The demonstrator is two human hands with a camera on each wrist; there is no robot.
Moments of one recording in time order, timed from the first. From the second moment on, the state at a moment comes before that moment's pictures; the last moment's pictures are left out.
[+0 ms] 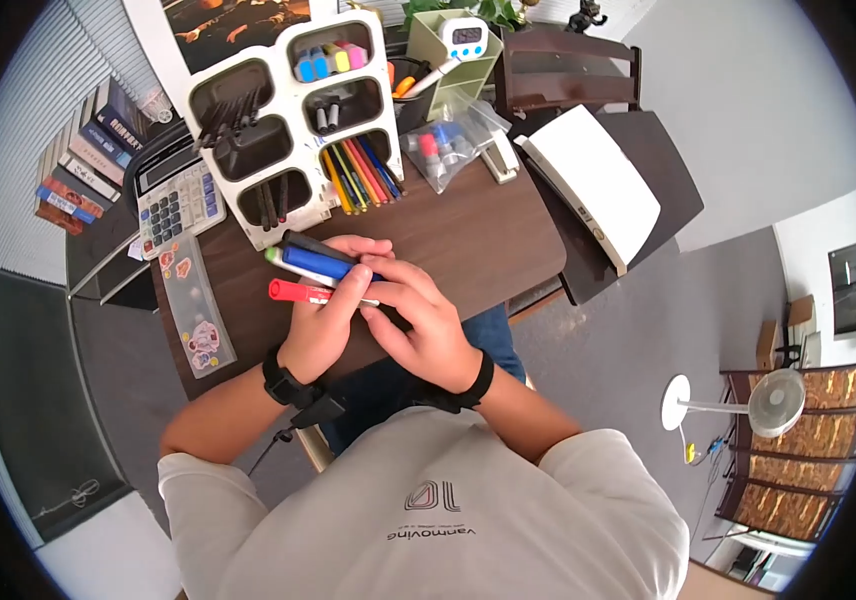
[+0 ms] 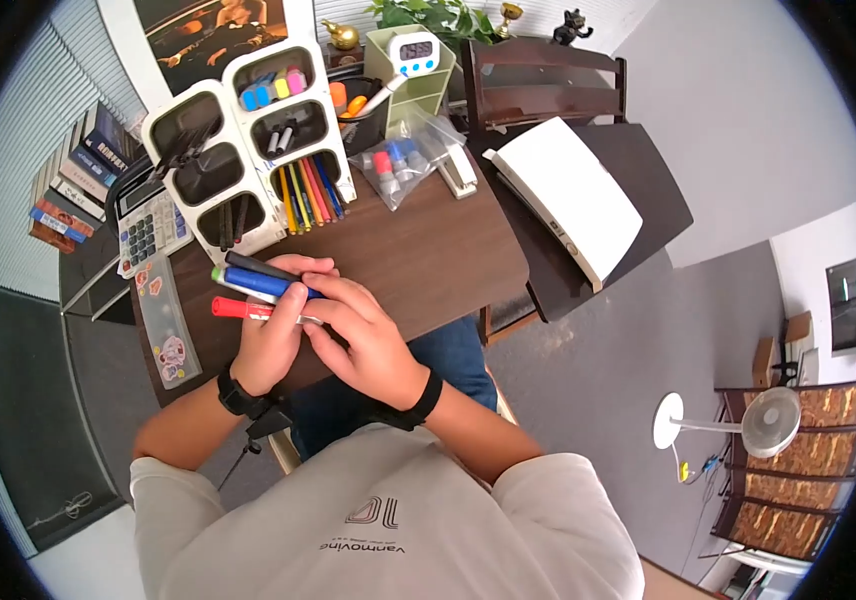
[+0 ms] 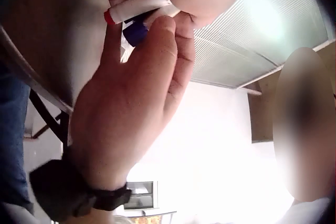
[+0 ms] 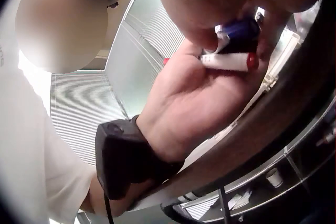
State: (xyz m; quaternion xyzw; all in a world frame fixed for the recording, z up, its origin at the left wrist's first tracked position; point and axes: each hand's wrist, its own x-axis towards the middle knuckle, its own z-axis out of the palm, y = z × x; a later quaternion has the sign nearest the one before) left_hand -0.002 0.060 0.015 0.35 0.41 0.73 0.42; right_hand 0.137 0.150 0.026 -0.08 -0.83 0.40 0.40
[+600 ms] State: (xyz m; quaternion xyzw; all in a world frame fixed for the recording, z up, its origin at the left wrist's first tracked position) left_hand 0.003 0.071 0.020 0.47 0.67 0.53 0.22; right_hand 0.145 0.188 0.022 -0.02 -0.79 0.51 0.35
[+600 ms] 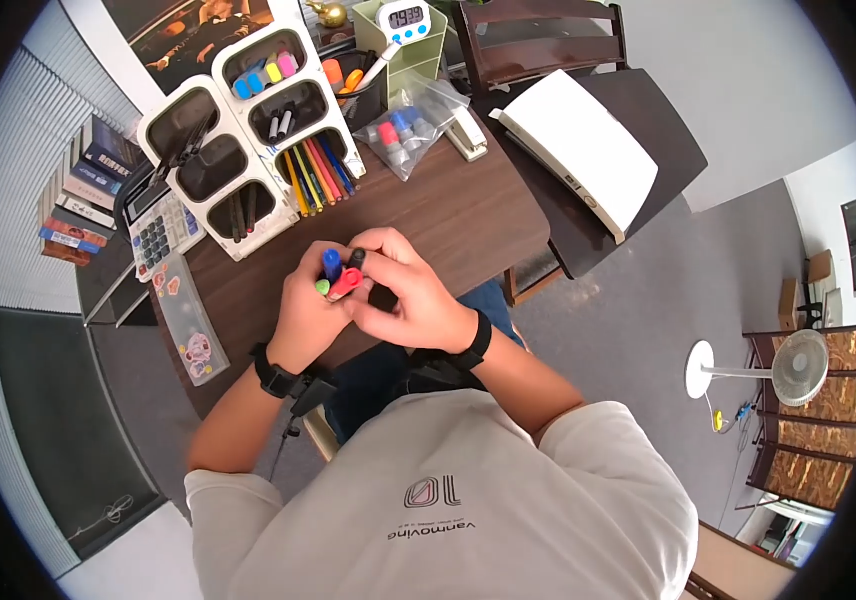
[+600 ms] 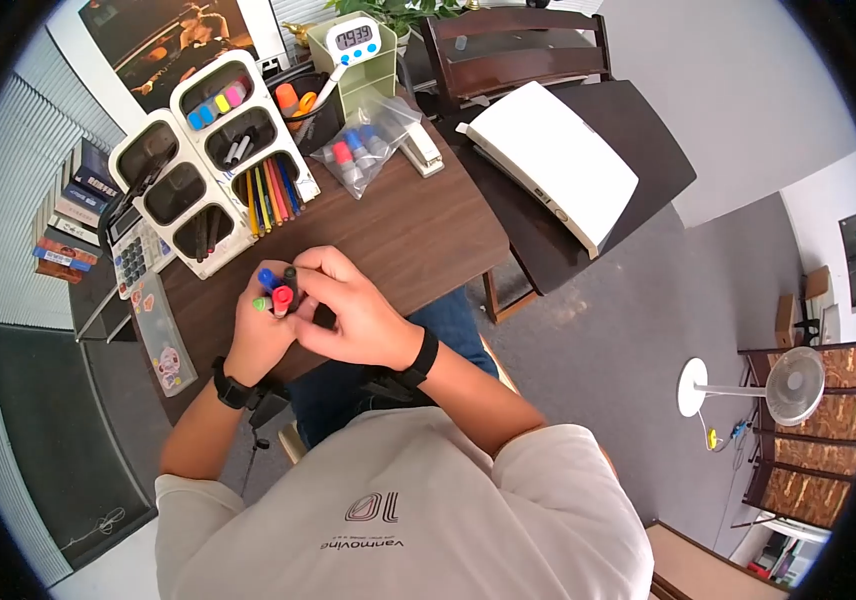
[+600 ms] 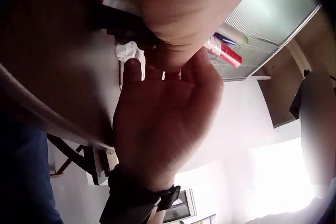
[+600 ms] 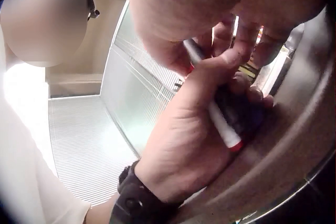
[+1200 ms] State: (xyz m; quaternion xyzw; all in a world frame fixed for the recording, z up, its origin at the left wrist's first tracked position) left_hand 0.041 0.071 0.025 0.43 0.74 0.50 0.11; right_hand 0.138 0.205 0.004 -0.04 -0.70 0.63 0.32
